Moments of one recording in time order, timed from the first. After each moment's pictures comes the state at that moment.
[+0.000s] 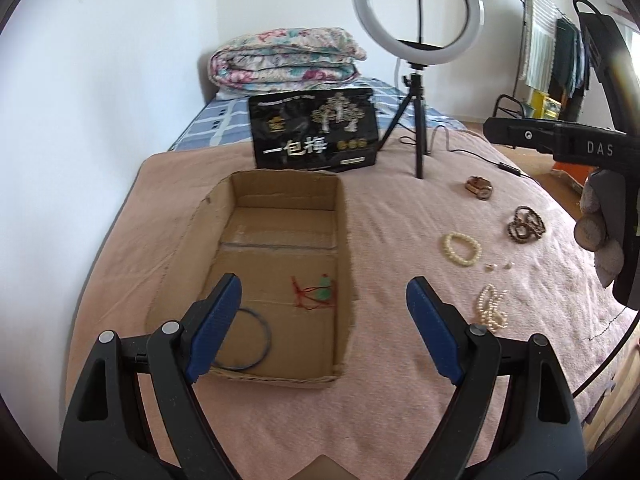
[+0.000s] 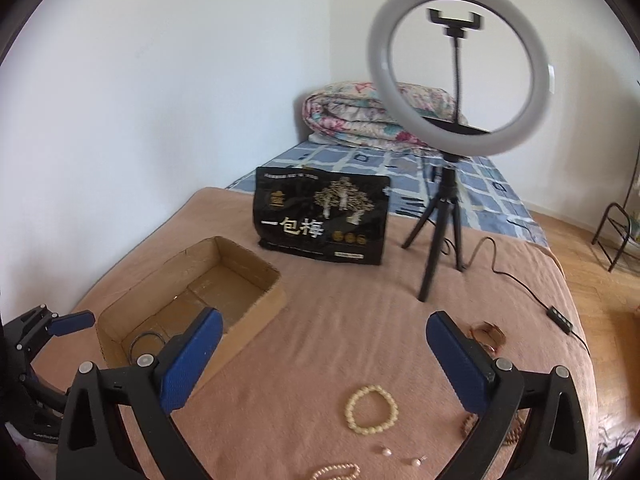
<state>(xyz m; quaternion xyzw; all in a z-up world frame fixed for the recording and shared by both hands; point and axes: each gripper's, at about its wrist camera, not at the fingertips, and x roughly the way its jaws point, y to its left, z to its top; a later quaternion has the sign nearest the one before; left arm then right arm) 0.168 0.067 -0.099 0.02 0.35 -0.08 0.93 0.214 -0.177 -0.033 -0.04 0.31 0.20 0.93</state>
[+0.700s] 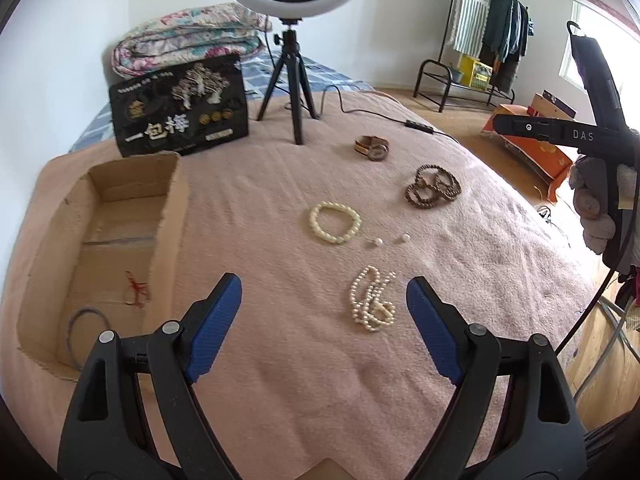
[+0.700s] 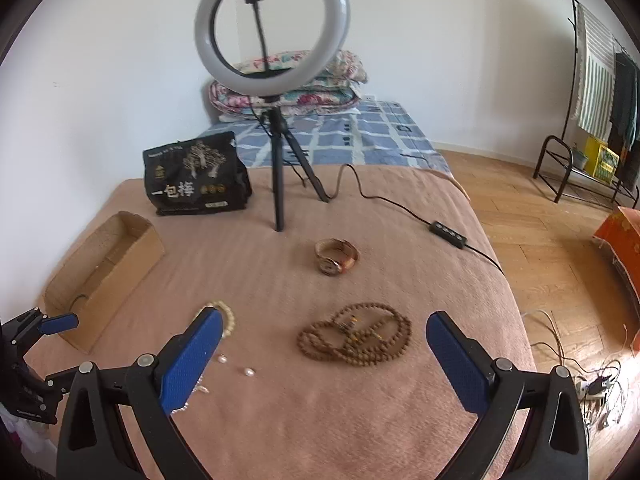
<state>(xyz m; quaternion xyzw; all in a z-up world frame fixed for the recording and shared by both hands) 0.173 -0.050 -0.131 0.03 0.39 -0.21 0.90 0.193 -0.362 -0.068 -0.01 0.37 0.09 0.93</state>
